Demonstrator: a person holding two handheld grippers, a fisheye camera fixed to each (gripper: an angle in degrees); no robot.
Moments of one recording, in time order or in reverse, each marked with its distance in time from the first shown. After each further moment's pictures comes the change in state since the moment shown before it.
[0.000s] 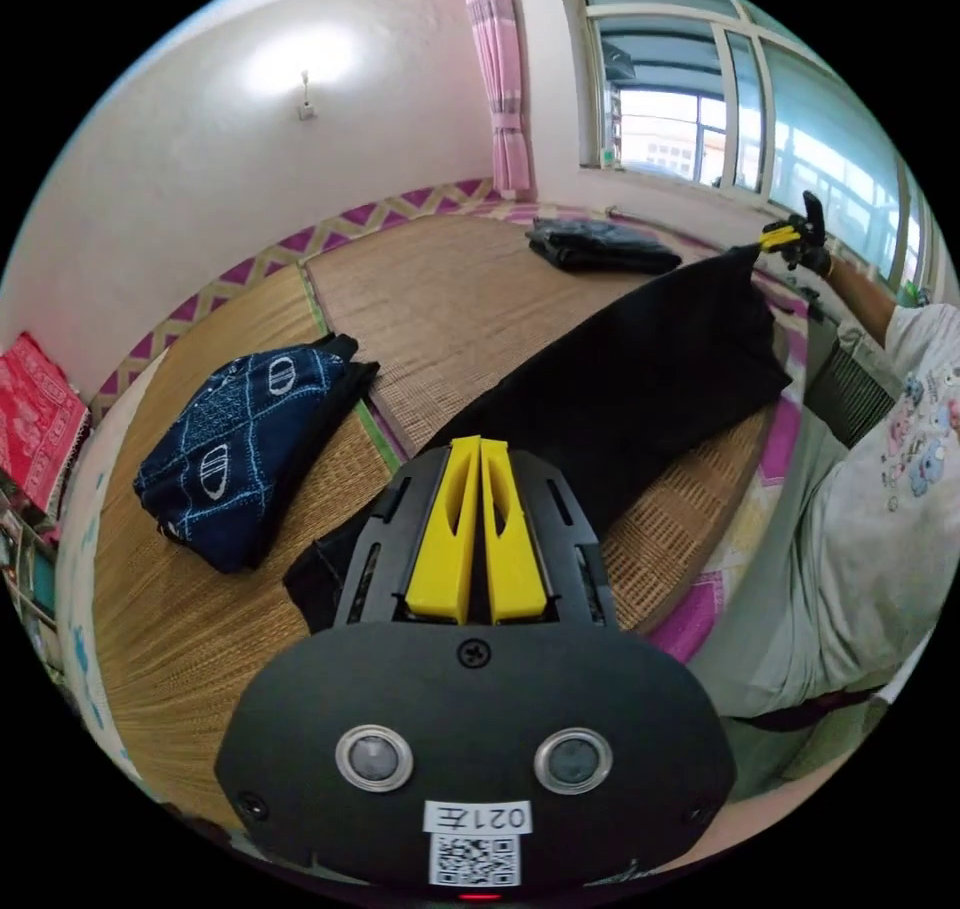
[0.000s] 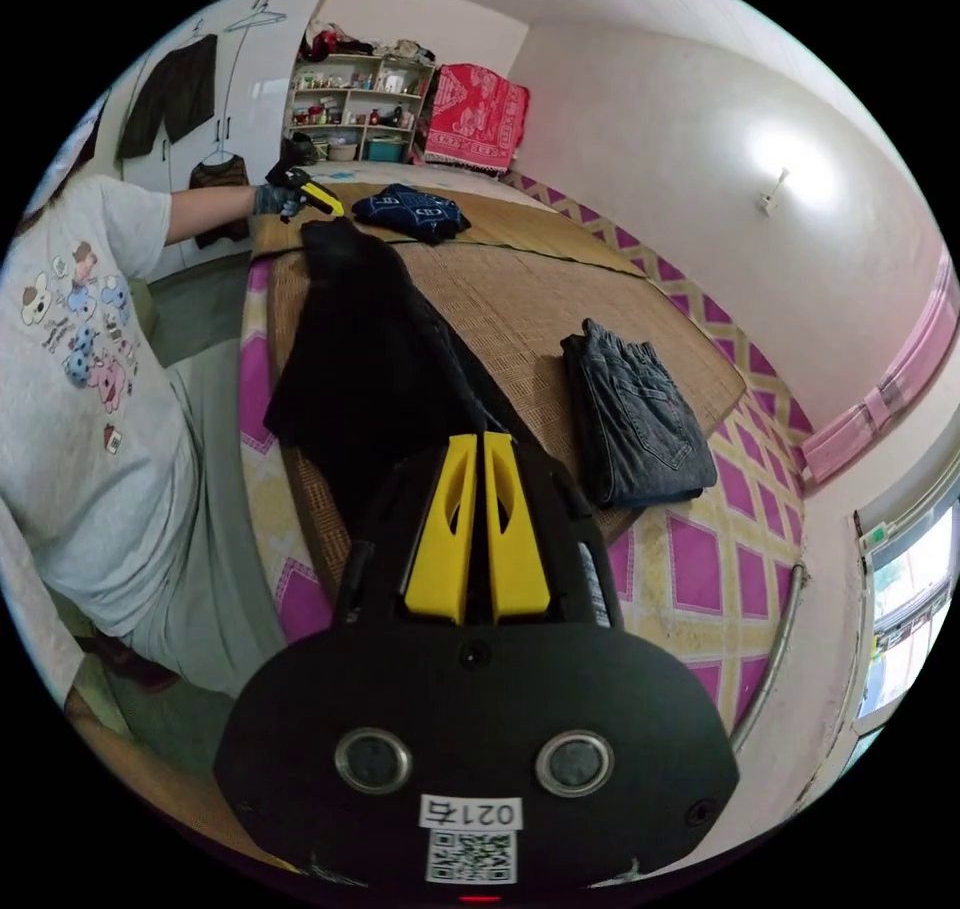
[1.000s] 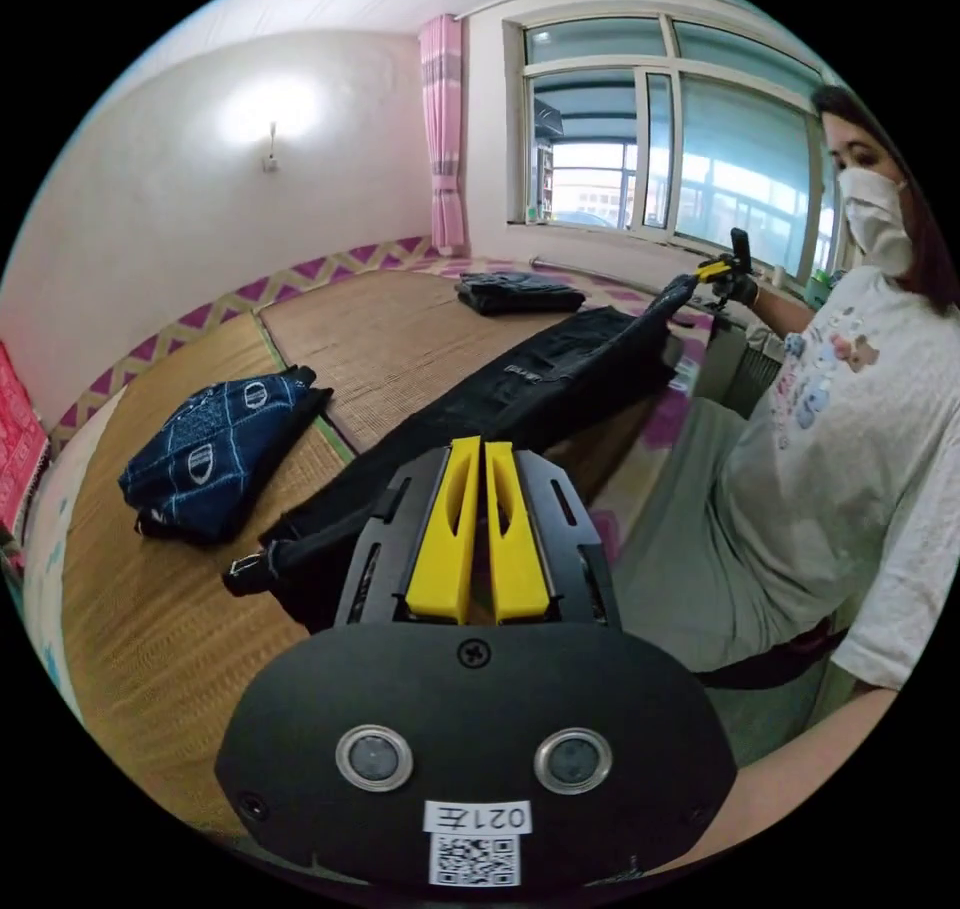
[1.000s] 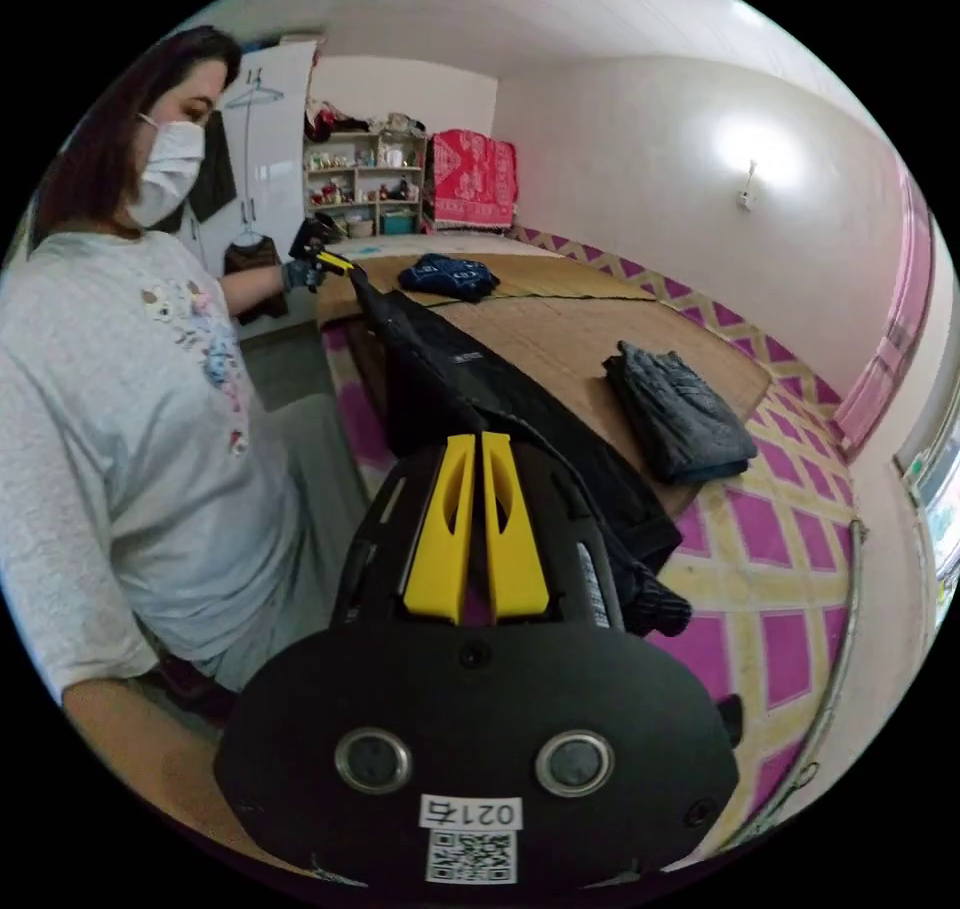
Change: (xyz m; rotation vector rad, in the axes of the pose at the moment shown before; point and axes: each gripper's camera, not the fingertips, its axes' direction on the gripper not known) left arm 0.006 0.077 -0.173 0.112 0.157 0.068; right arm -0.037 0.101 -0.087 0.188 -0.181 0.143
